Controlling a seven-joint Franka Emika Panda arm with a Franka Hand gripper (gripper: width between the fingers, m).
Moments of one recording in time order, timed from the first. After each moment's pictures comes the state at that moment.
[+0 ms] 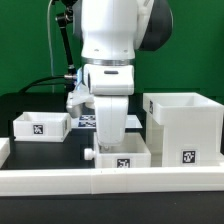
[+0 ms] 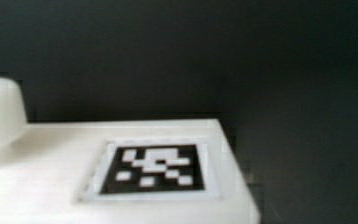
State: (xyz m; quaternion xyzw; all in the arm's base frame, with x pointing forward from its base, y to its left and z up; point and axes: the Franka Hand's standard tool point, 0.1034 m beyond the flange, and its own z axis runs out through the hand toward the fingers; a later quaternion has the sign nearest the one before) arm 0.544 -0.020 0.017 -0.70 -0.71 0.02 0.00
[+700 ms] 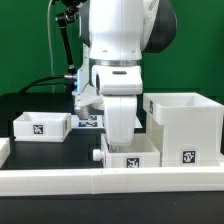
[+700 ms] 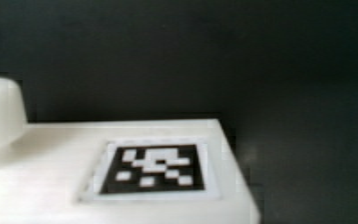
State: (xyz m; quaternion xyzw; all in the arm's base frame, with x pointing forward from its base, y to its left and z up) arm 0.541 -0.010 0.013 -0.70 -0.71 0.01 0.00
